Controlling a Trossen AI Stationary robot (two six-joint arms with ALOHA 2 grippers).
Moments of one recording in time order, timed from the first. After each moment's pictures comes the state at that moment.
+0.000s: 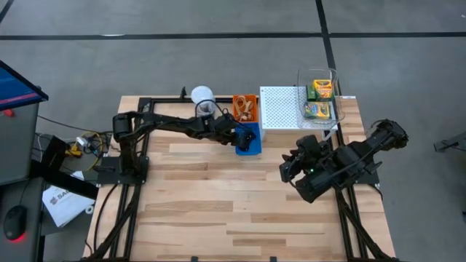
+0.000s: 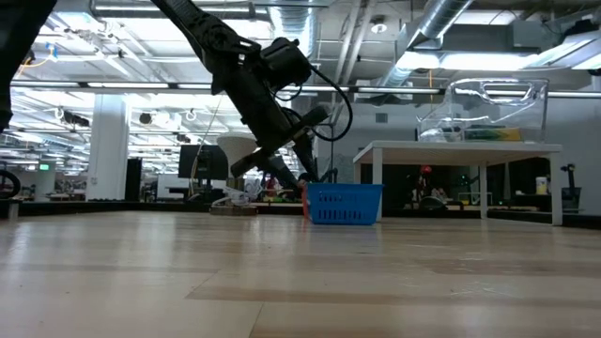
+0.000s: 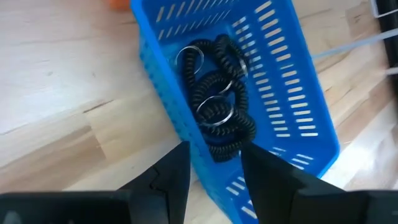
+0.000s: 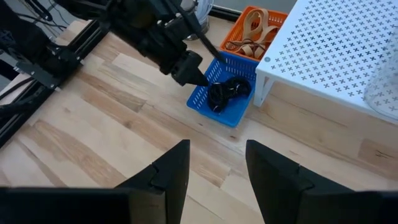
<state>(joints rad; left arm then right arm) 0.26 1.88 1.17 -0.18 -0.04 -0.95 0.57 1.50 1.73 -1.57 0.81 1.56</state>
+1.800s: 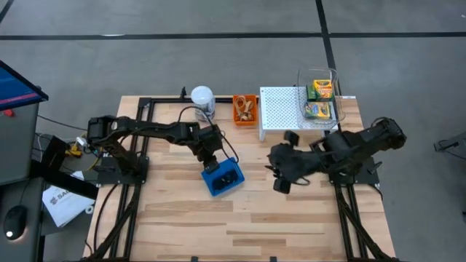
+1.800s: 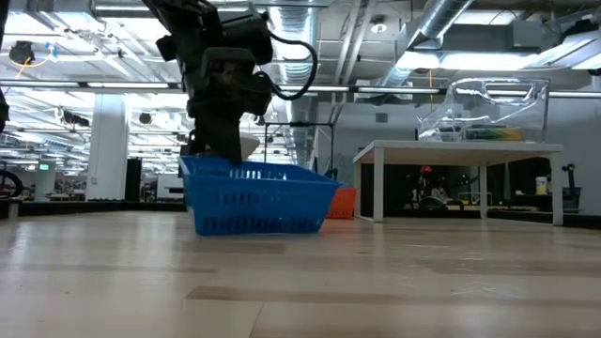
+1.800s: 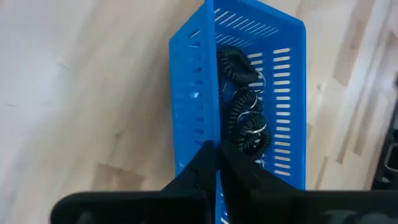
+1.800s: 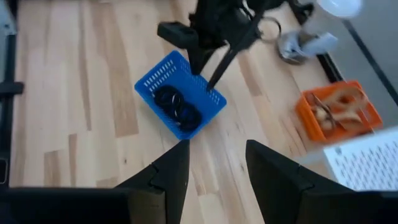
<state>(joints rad) 0.15 1.61 1.01 -0.52 0.31 -0.39 0.41 1.51 1.73 -1.18 0.50 0.44</state>
